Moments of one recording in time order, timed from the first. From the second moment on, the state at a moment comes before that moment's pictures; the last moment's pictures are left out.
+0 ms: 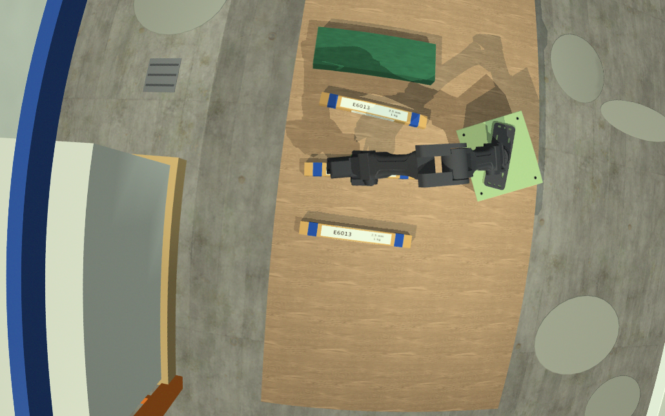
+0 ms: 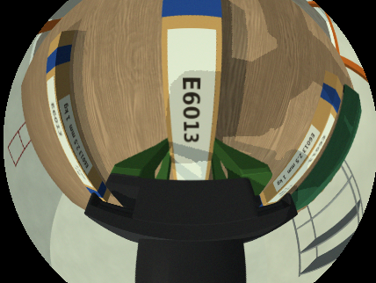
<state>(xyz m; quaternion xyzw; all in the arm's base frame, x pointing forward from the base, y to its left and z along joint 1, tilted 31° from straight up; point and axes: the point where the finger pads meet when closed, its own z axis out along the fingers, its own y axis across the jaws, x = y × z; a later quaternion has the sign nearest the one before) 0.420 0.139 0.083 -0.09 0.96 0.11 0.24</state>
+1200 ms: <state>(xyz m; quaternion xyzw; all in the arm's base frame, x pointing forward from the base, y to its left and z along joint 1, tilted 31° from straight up) 0.401 0.135 0.098 -0.10 0.96 0.11 0.23</state>
